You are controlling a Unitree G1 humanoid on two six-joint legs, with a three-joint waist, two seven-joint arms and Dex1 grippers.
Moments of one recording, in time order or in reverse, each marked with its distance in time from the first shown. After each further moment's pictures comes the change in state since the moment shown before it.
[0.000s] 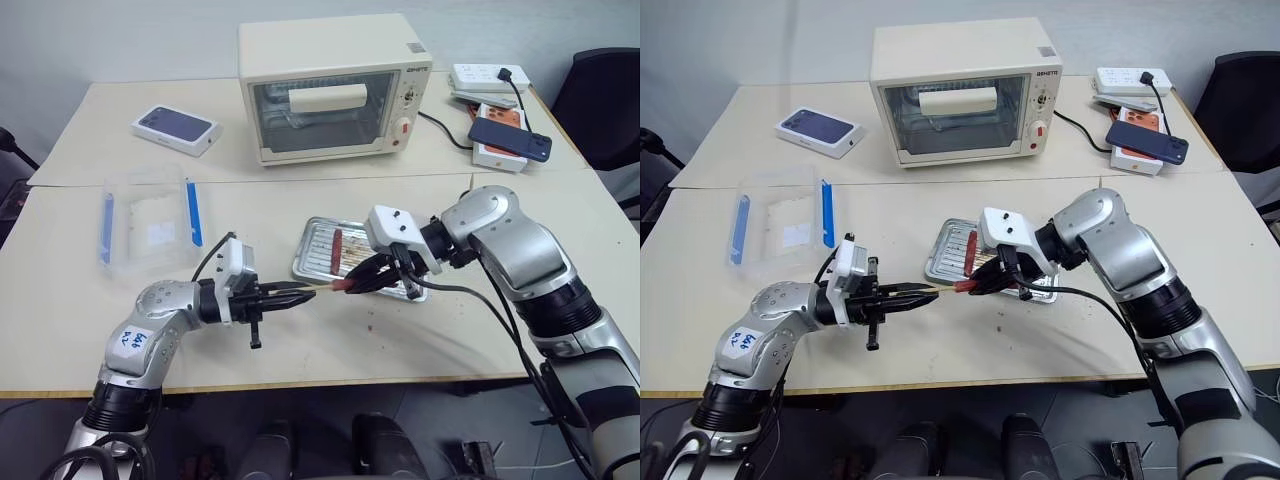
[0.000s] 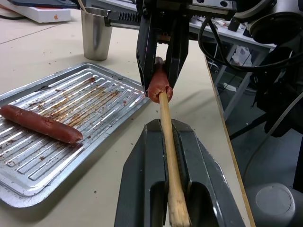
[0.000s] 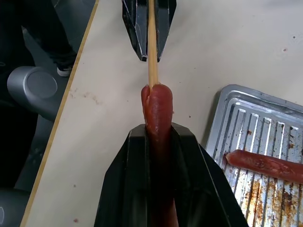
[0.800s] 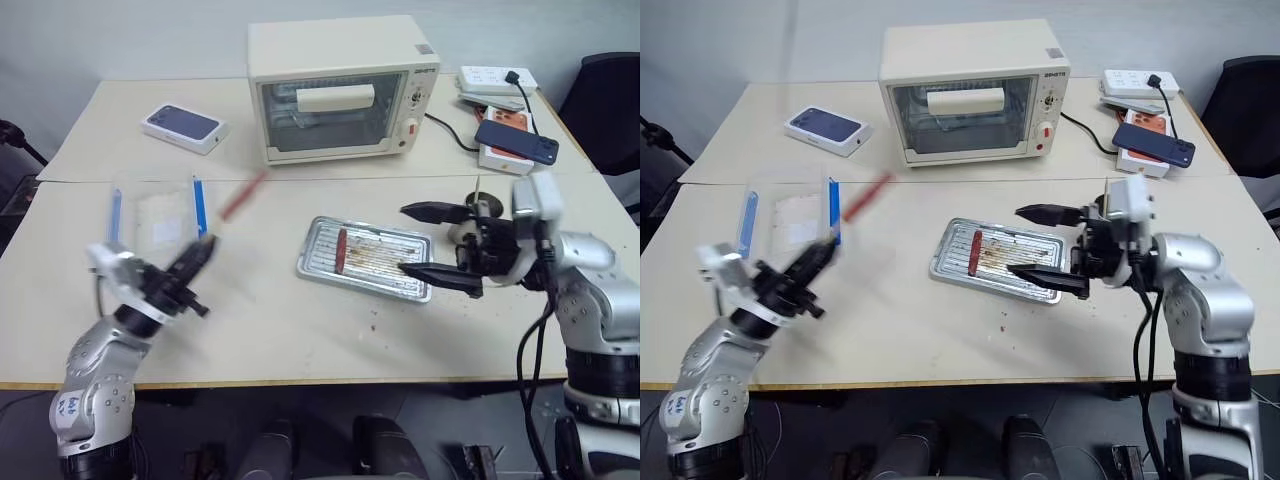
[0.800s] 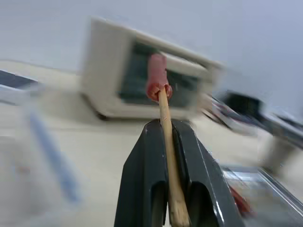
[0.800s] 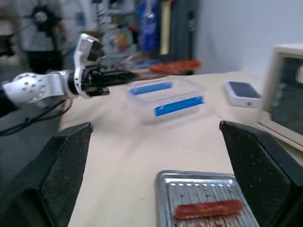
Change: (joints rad) left arm 0.155 -0.276 0.588 -0.105 -0.191 -0.105 0.658; right arm 0.537 0.098 -0.657 -0.218 0.442 -0.236 -0.269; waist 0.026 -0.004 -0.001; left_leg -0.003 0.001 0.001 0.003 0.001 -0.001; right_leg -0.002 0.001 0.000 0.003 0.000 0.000
